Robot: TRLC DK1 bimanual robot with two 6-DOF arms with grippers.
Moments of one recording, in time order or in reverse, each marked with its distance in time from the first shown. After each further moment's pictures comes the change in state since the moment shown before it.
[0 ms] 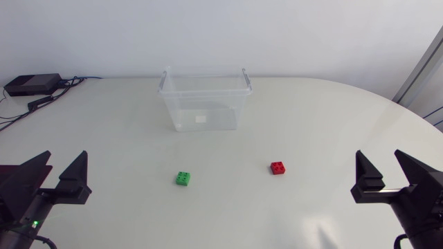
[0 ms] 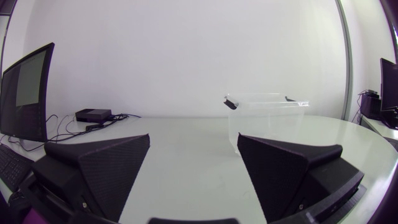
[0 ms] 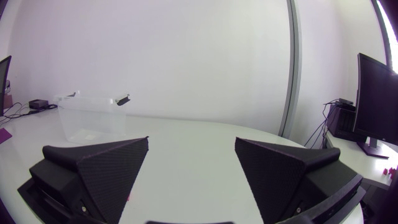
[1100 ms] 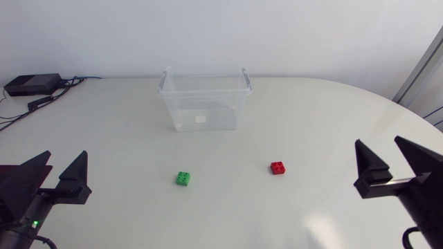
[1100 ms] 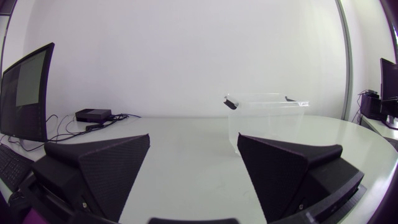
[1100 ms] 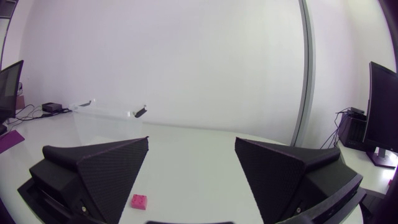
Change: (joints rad) left arm -0.001 0.000 0.000 0.000 0.000 0.000; right arm 0.098 0.080 0.123 -0.024 -0.002 0.003
